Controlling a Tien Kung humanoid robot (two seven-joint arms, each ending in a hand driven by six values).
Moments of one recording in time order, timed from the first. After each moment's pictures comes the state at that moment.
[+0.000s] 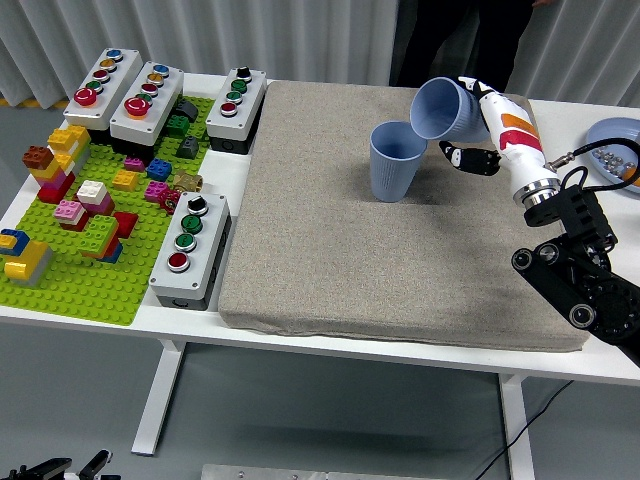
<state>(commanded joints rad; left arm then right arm) -0.20 0.11 -0.69 -0.18 0.53 -0.04 0.22 0.78 -0.15 0.70 0.84 -1.58 -0.56 0.15</state>
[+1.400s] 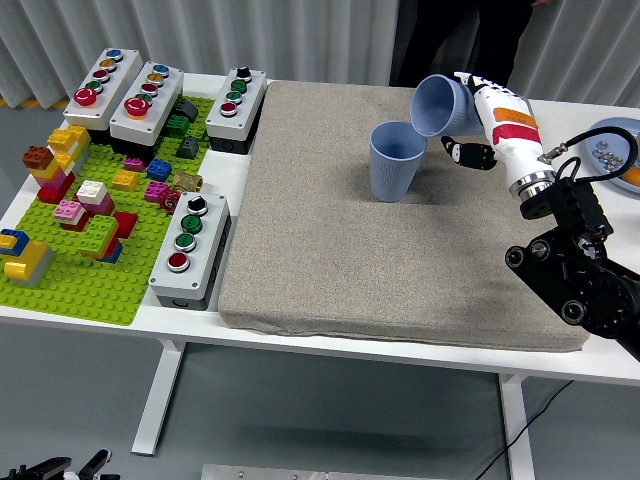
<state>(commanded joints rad) -0.20 0.11 -0.69 -0.18 0.53 -0.04 0.22 0.82 -0.13 0.66 0.80 -1.69 -0.59 0.08</state>
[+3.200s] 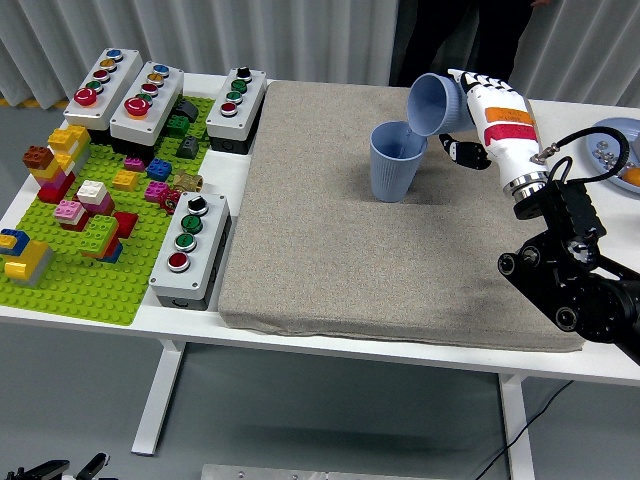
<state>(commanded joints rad) -0.20 0.11 -0.70 -0.18 0.54 -0.04 0.23 0.83 -0.13 0.63 0.82 -1.80 -0.65 0.02</state>
